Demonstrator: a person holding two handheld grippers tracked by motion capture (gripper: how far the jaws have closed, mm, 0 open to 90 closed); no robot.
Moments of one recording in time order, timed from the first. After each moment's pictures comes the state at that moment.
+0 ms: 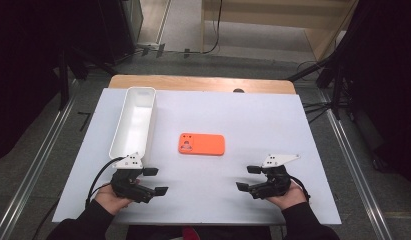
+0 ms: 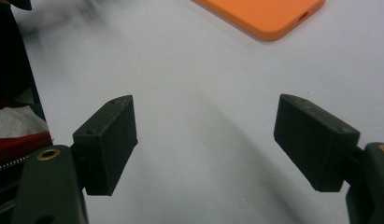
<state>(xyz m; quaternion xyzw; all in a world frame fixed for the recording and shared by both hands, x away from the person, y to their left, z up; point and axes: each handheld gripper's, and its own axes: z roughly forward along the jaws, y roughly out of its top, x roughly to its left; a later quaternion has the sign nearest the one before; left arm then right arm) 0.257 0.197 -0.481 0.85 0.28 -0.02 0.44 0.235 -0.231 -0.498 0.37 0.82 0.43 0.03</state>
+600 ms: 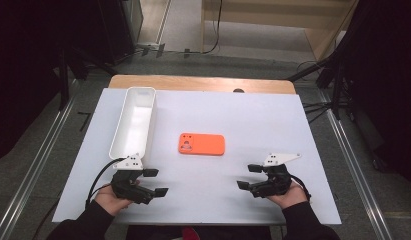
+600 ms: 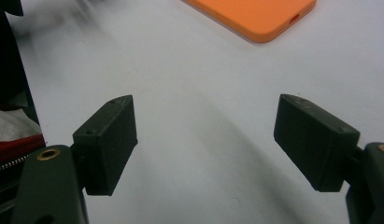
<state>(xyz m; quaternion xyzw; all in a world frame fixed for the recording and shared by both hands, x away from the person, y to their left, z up) 0.255 0.197 -0.481 0.86 0.28 -0.02 0.43 0.238 -0.233 -0.497 0.38 0.82 0.43 0.03</state>
